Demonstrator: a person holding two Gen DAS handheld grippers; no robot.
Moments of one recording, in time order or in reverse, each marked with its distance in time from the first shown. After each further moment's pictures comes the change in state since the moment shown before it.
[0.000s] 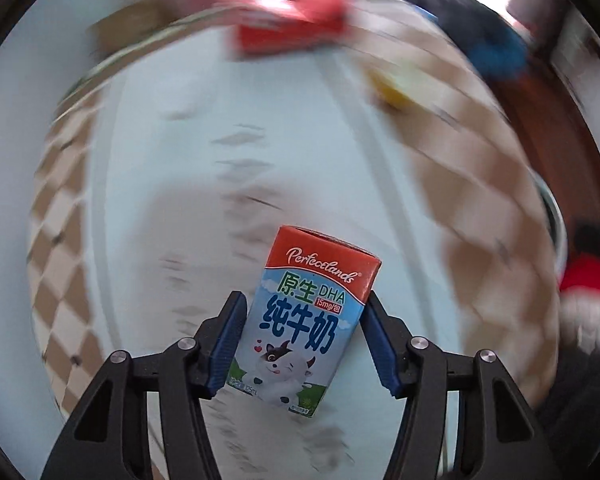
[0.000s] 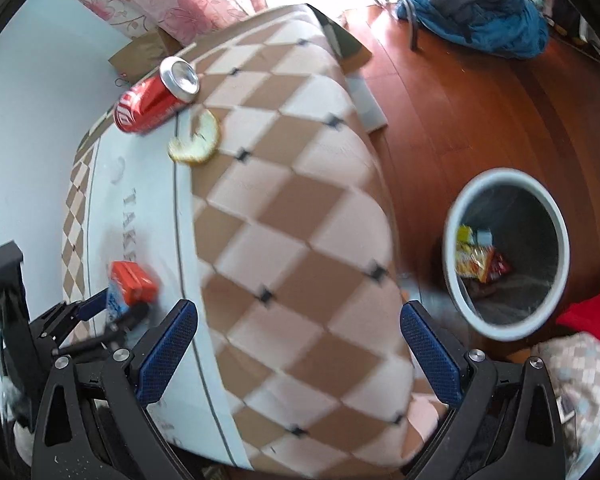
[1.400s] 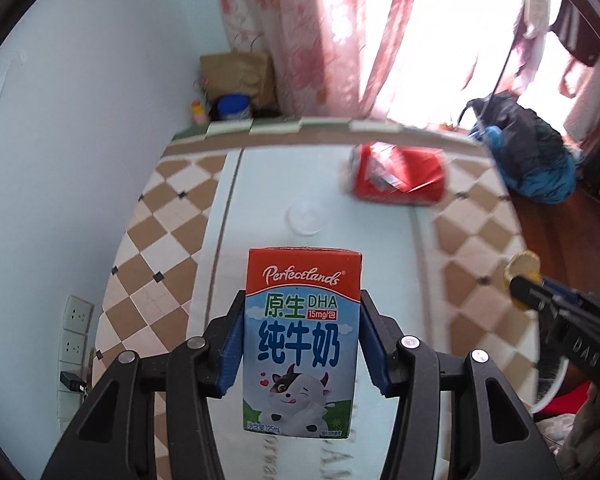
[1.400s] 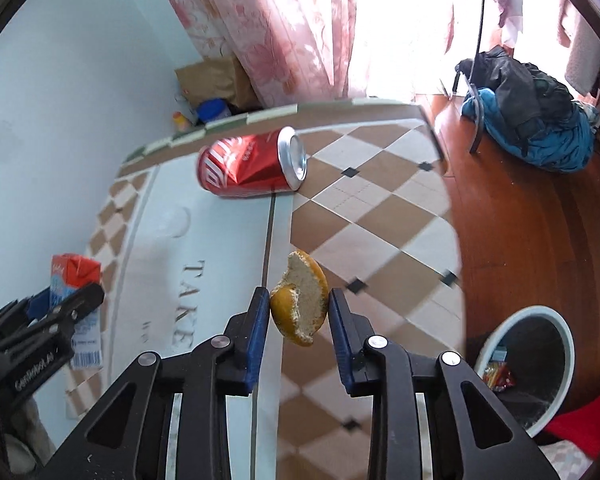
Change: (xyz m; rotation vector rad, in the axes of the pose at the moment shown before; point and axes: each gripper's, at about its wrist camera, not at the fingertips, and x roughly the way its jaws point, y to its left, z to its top) left arm -0.114 0.005 0.015 -0.207 -0.286 0.107; right arm -0.013 0.090 0.039 -0.247 -0.240 0.035
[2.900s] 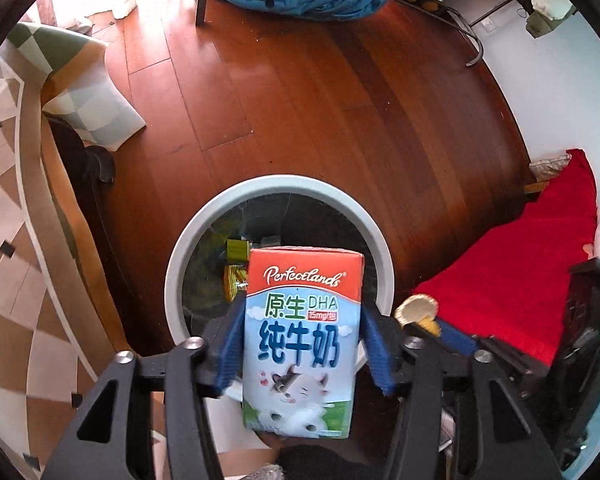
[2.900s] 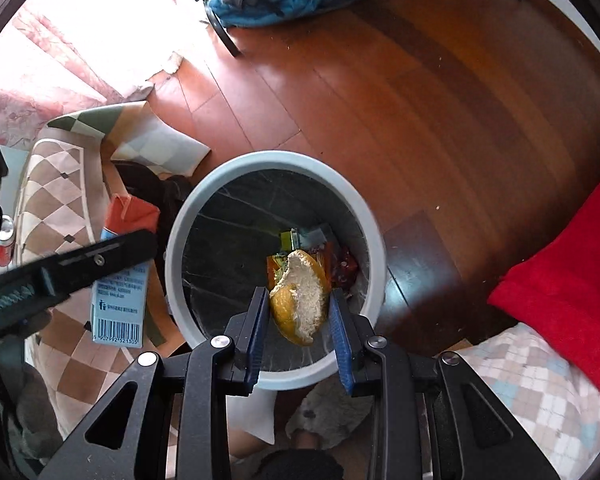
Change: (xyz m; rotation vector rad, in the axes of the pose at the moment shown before) left arm 0.126 -0.456 -0.079 0.420 0.503 -0.514; right arm -0.017 -0.437 -0.185 0.592 0.184 -0.135
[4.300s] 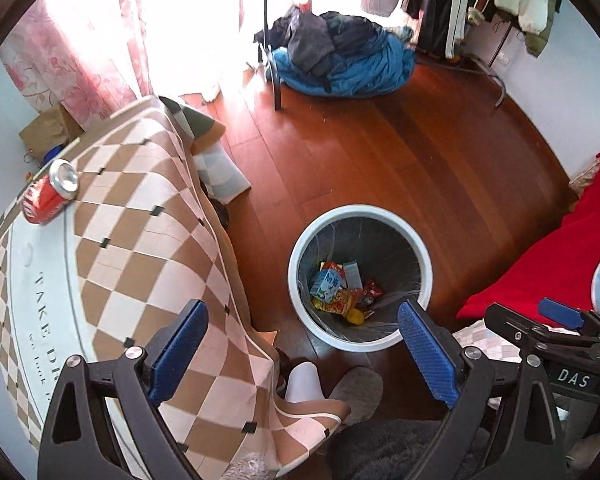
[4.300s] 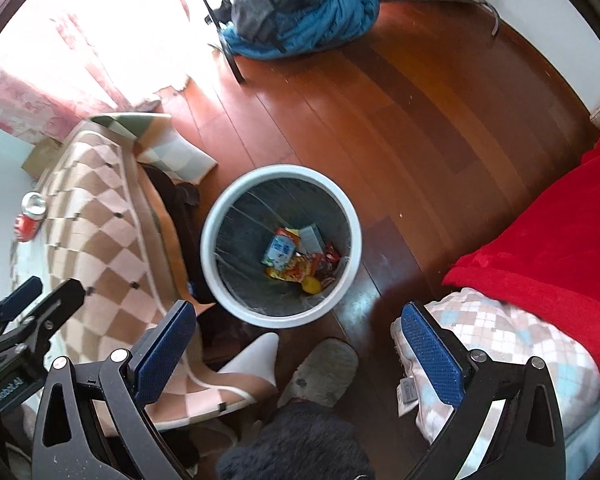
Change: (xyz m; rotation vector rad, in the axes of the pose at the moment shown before) left arm -0.163 -0.001 -0.114 0.038 -0.305 0.301; right arm -0.150 0.058 -0.064 -0.042 -0.113 -0.111
